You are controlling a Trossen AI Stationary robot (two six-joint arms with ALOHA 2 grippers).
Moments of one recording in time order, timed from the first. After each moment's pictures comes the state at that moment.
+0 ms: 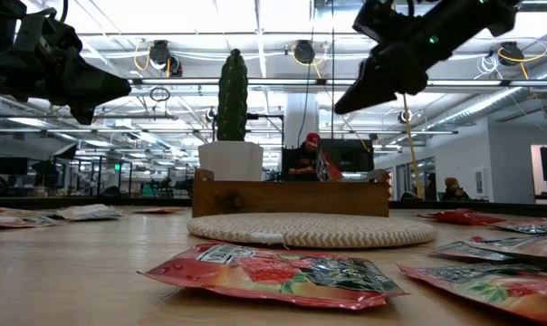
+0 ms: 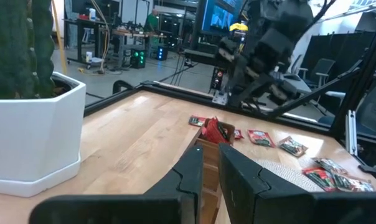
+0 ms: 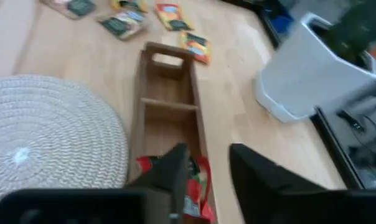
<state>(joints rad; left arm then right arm) 0.01 0.07 0.02 0.06 -0.18 -0.19 0.14 1.33 0.74 -0.02 0.44 -0.12</state>
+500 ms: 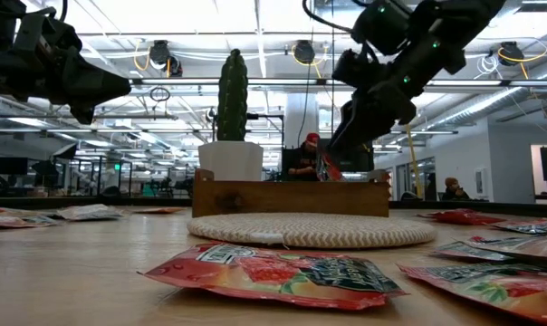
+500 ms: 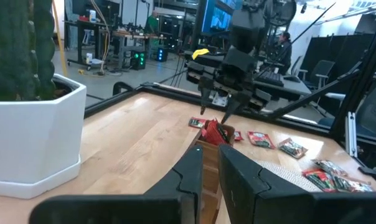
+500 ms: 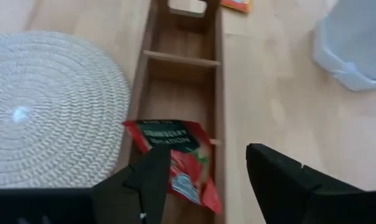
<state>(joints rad) 0.01 0.07 0.02 0.06 -0.18 -0.19 -0.12 1.45 0.74 -0.02 0.01 -0.18</state>
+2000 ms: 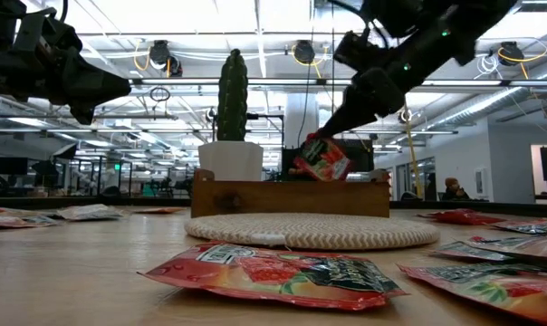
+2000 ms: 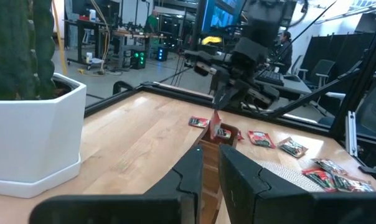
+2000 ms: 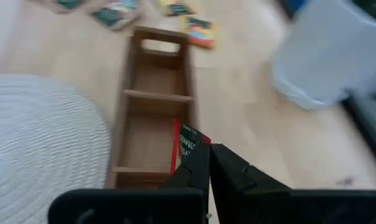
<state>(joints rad) 0.01 0.07 0.02 0.06 -0.18 -0.19 0.01 1.40 0.70 0.10 0.31 -0.08</state>
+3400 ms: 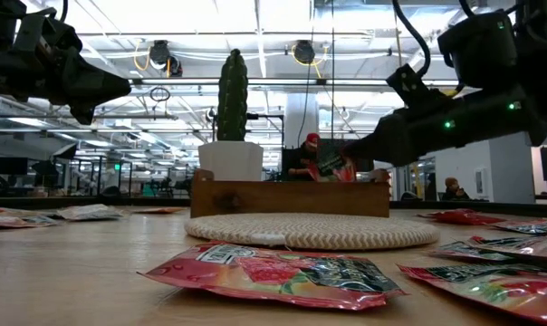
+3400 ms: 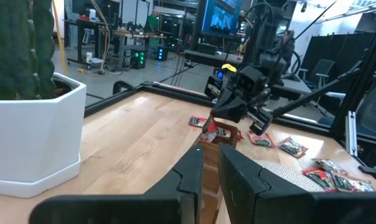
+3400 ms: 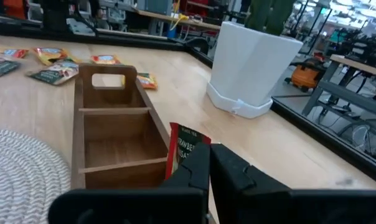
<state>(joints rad) 0.01 0.07 0.02 0.06 -0.18 -0.19 0.18 1.77 0.29 1.30 0.73 -0.08</state>
